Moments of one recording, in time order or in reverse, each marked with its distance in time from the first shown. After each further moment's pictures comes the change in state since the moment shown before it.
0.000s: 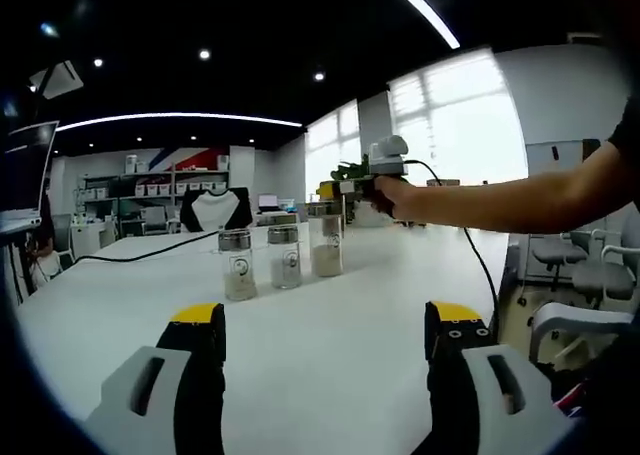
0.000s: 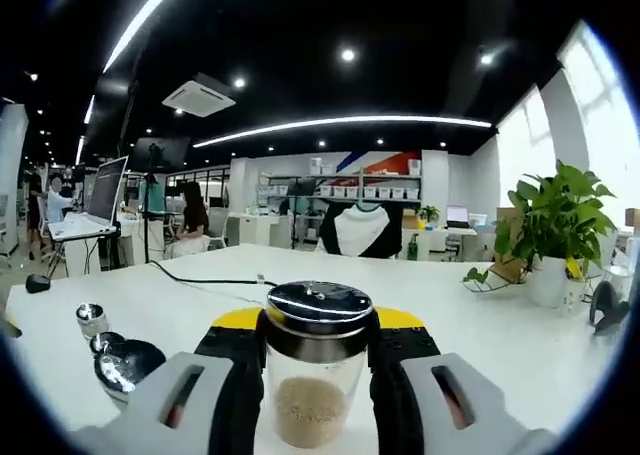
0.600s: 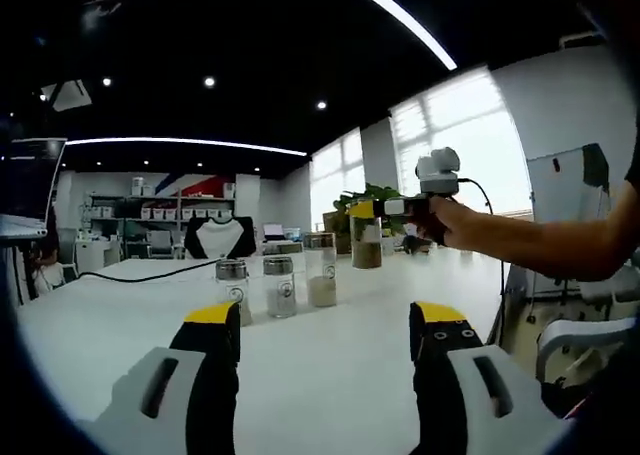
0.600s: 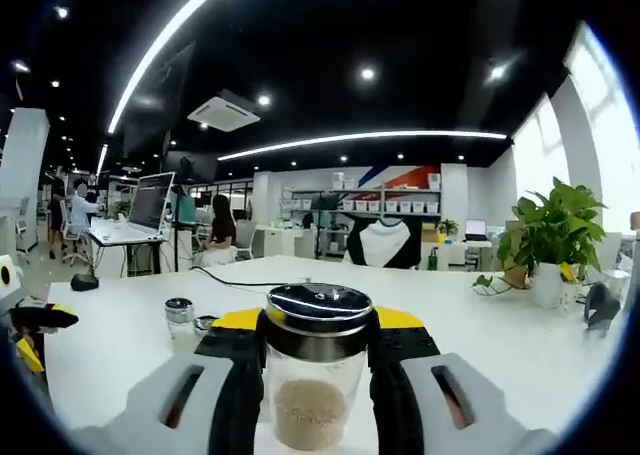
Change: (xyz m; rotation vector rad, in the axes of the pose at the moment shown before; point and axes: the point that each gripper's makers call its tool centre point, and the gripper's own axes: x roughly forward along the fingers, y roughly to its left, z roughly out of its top) left arm 0.000 -0.010 0.024 0.004 -0.142 0.032; right arm -0.099 0.064 0.013 -0.011 -0.075 0.135
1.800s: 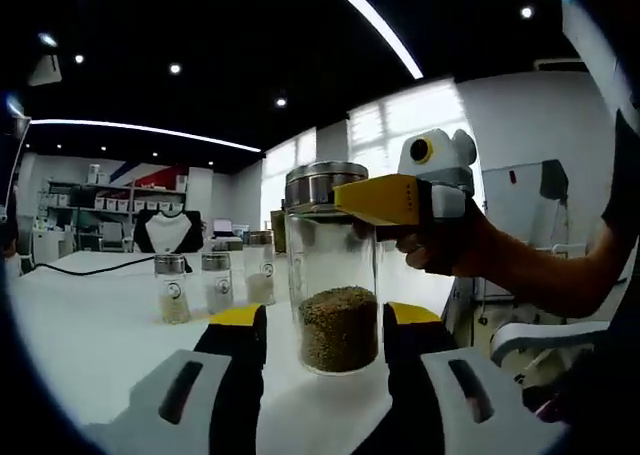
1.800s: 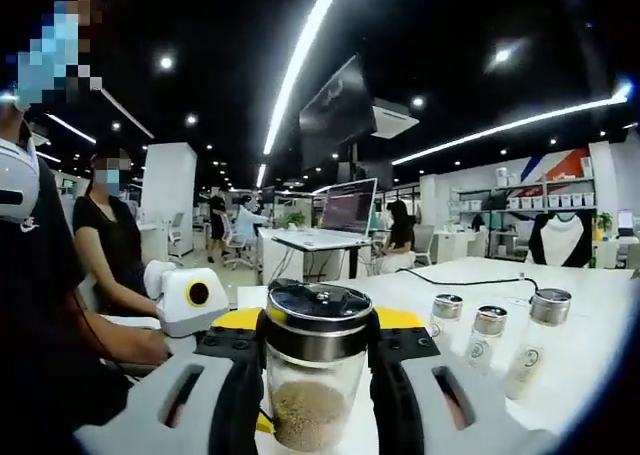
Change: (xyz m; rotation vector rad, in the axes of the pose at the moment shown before) left arm -0.003 -0.049 -0.002 -0.042 0.007 -0.244; right arm -0.084 0.233 -0.003 0.039 -0.039 0.800
